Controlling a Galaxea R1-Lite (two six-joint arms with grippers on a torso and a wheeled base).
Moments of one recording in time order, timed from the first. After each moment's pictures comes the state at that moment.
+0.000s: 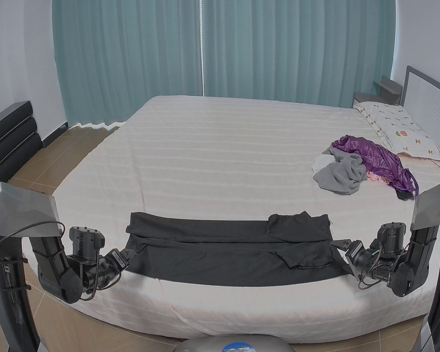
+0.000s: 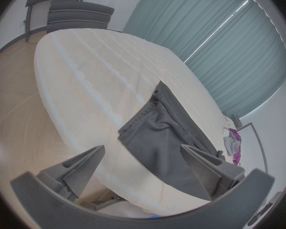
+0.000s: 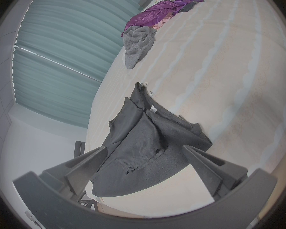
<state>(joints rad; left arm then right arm) -0.13 2.25 -0.40 -1.13 0.03 -0.82 0.07 2.29 -0.29 -1.38 0.20 0.98</state>
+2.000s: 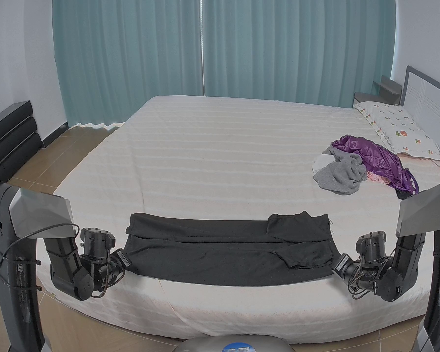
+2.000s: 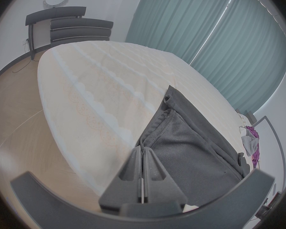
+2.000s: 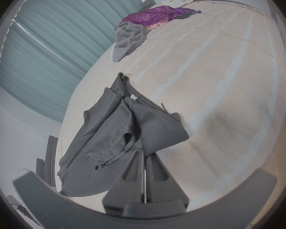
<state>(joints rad) -0.14 2.36 -0.50 -1.12 0.19 -0.73 0.21 2.33 -0.34 -1.21 -0.08 0.93</state>
